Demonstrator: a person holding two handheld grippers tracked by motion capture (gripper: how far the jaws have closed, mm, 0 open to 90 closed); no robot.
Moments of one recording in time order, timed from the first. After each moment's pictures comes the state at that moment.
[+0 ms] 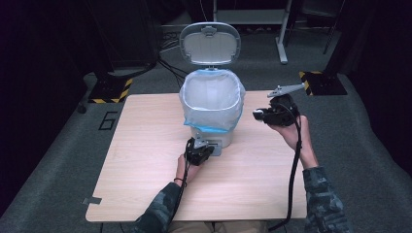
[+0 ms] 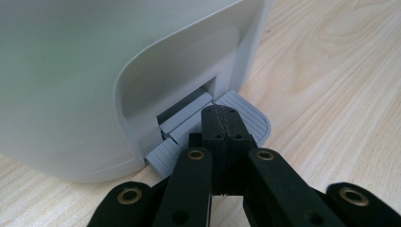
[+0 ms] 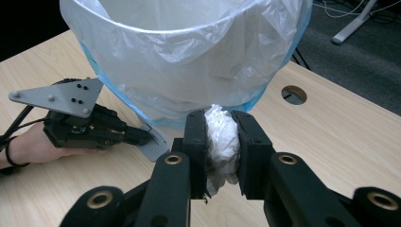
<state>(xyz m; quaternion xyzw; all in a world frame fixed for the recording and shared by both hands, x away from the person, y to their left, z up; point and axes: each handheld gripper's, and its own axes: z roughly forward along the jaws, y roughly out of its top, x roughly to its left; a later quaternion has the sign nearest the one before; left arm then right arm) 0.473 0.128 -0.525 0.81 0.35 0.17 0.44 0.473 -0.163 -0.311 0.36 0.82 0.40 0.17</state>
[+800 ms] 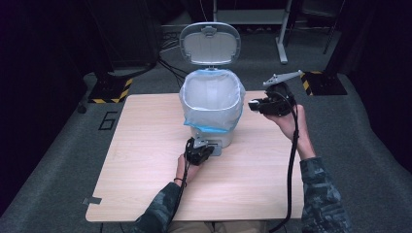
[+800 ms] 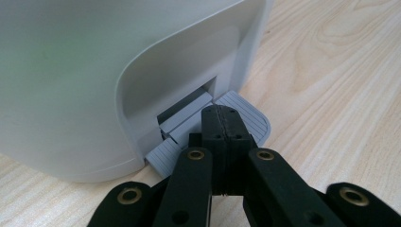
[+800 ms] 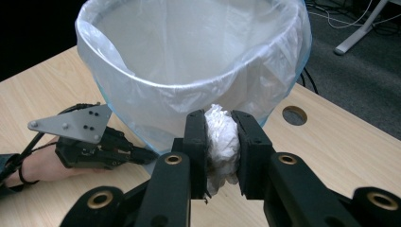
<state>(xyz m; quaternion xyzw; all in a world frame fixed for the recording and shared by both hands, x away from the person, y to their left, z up) 0.475 0.129 -0.525 0.81 0.35 0.18 0.44 0.485 -0.150 -0.284 0.35 0.82 0.41 0.17</state>
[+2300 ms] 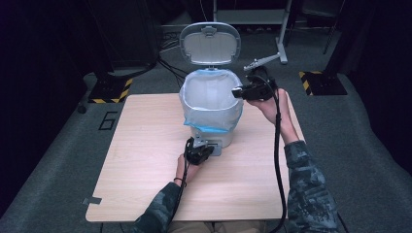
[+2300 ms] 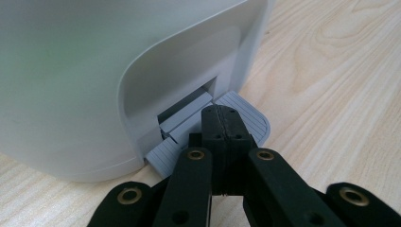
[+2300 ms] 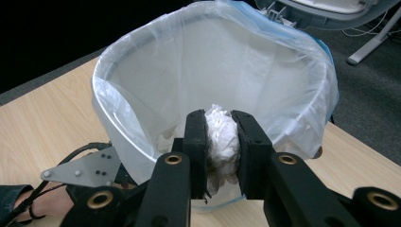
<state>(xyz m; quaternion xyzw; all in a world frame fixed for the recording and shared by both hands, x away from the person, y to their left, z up) 0.476 0.130 -0.525 0.81 0.35 0.17 0.44 0.516 -0.103 -0.257 0.34 0.83 0.41 0.16</state>
